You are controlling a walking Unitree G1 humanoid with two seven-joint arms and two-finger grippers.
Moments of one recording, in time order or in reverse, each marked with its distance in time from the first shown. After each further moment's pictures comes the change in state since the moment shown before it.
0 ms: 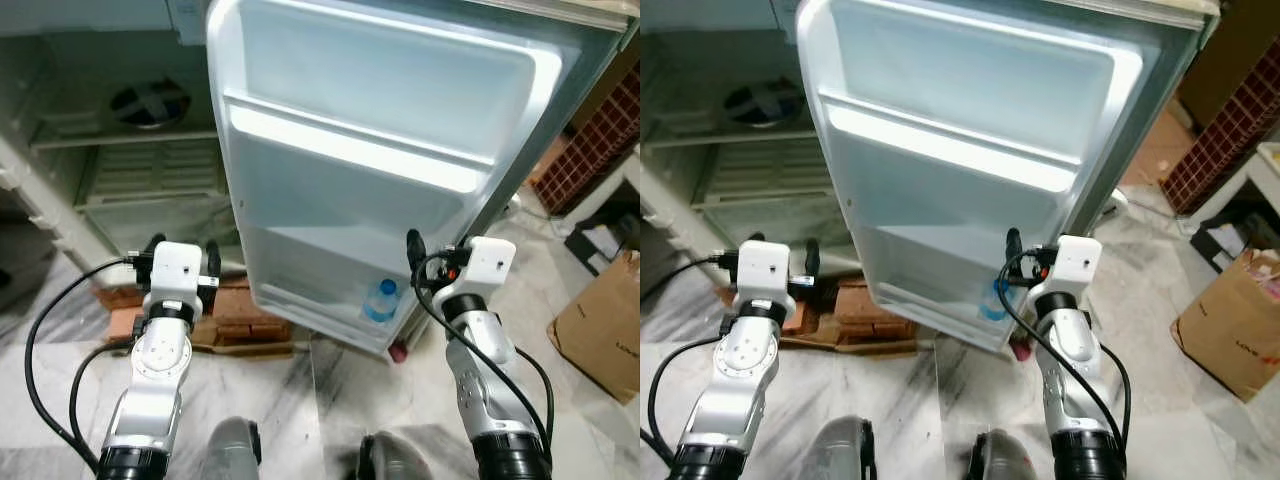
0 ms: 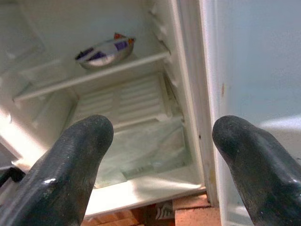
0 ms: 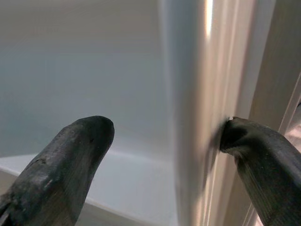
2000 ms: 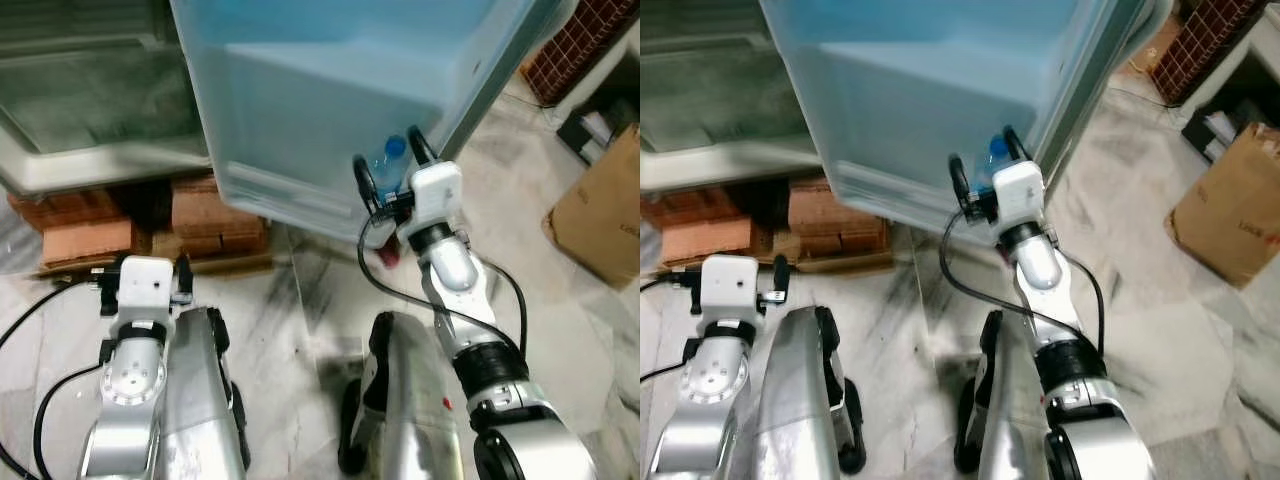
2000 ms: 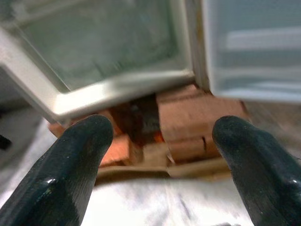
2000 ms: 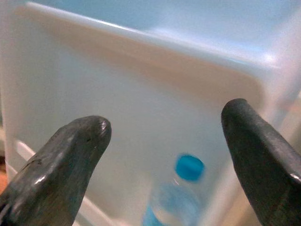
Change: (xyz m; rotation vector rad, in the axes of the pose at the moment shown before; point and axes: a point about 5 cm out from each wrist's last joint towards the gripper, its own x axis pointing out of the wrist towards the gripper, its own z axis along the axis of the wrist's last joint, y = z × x) left arm -0.026 0.029 0.000 0.040 0.081 0.107; right arm 0.054 0.047 0.052 -0.318 -0.360 0.294
